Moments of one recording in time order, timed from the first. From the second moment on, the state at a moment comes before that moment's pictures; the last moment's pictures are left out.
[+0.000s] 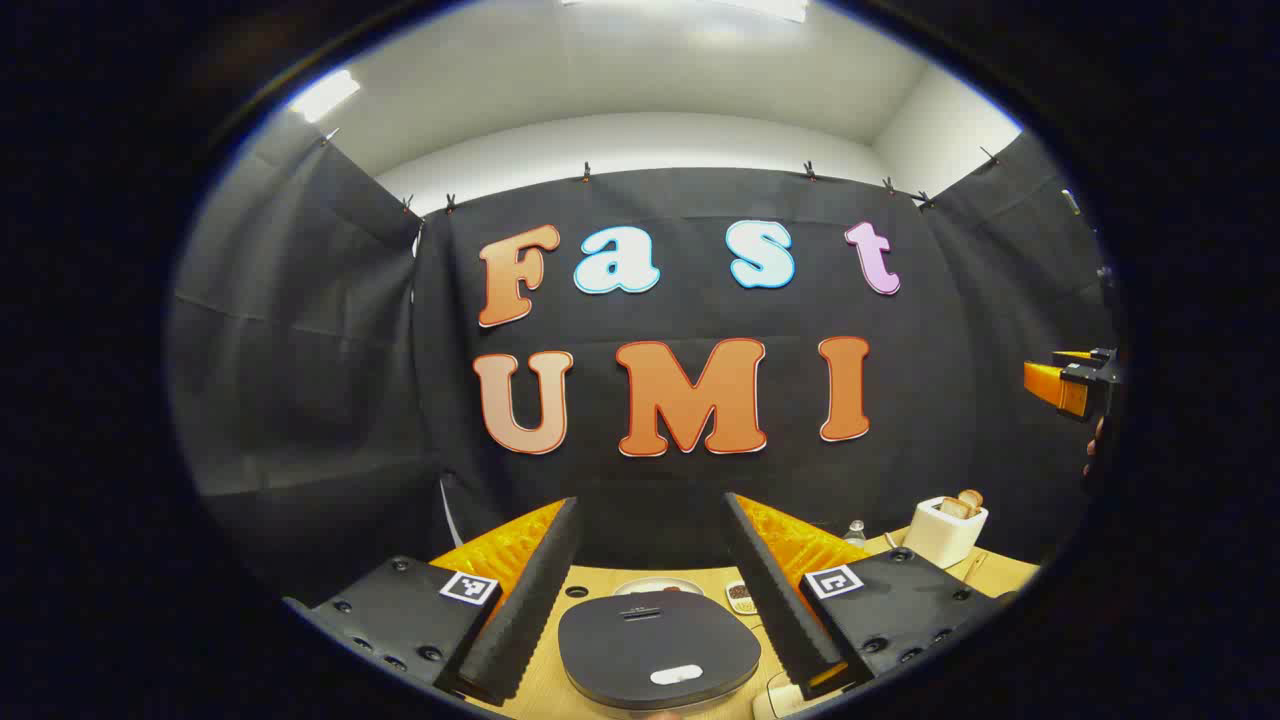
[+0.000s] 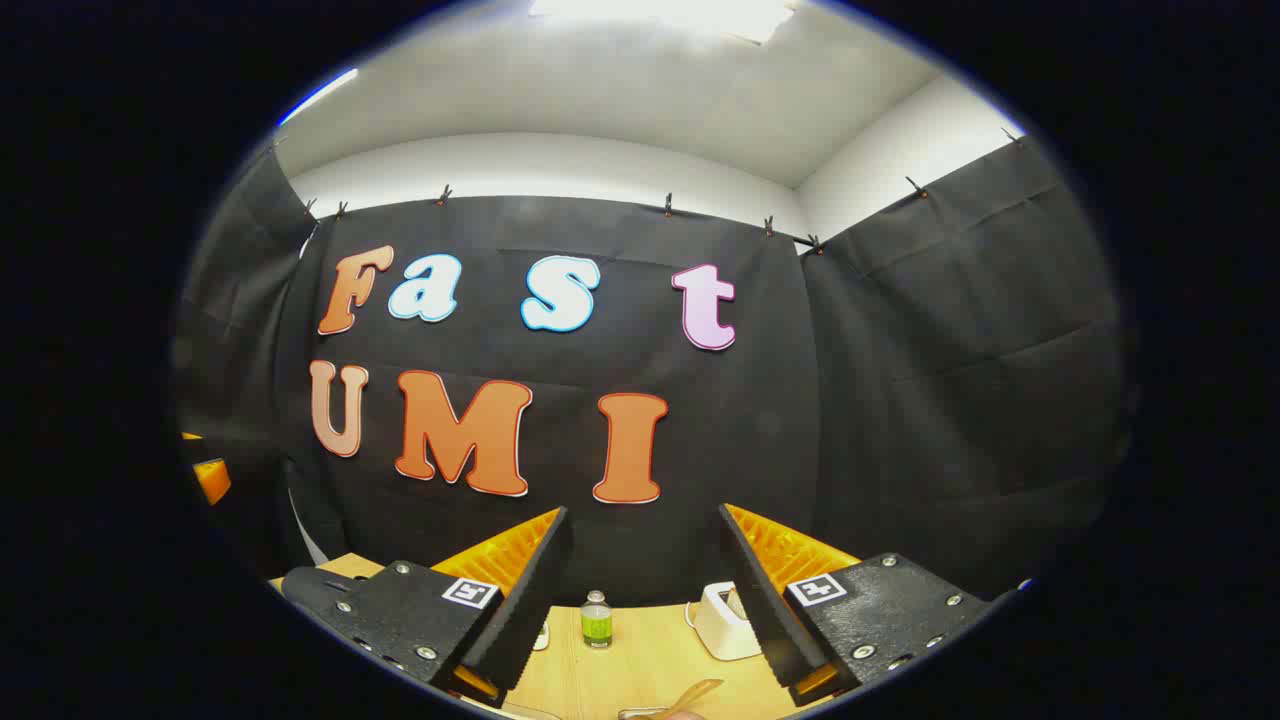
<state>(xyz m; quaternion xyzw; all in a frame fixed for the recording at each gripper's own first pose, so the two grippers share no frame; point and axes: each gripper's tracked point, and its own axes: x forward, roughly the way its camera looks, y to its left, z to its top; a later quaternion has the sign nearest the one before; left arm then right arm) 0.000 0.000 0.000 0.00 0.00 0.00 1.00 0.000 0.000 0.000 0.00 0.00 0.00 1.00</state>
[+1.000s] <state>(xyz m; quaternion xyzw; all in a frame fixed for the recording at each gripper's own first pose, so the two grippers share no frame) -0.008 -0.032 0.043 0.02 -0.04 0.07 1.00 0.017 0.005 0.016 0.03 -0.02 0.08 1.00</state>
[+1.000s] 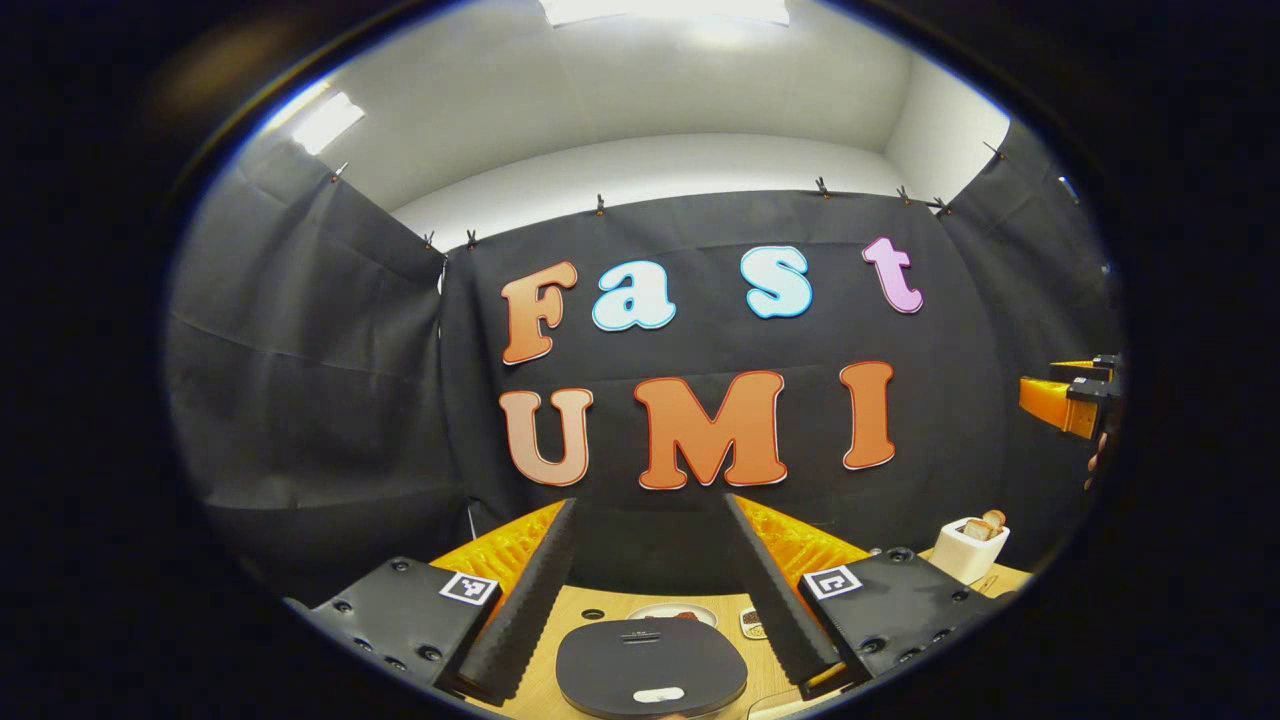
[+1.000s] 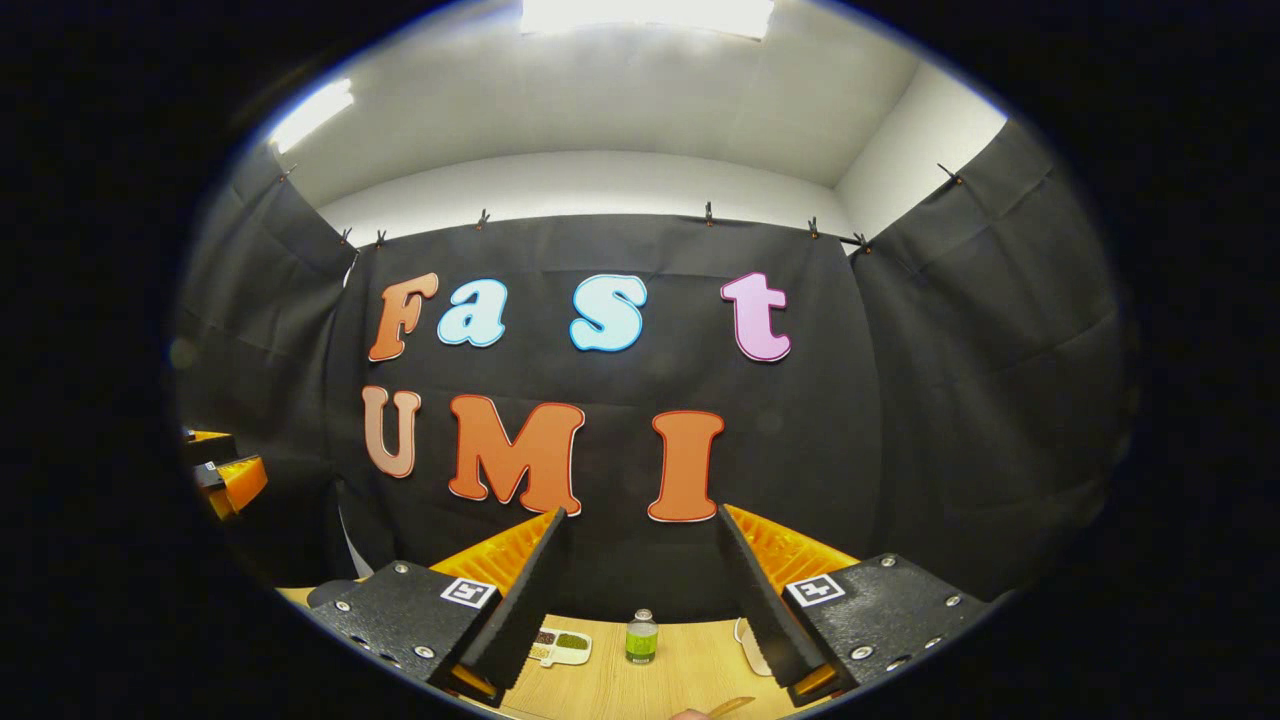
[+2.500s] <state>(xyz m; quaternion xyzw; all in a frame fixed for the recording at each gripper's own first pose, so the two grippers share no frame) 0.038 -0.031 -0.046 -0.01 0.17 0.06 0.98 0.011 -0.025 -0.021 0.03 0.03 0.08 1.00</state>
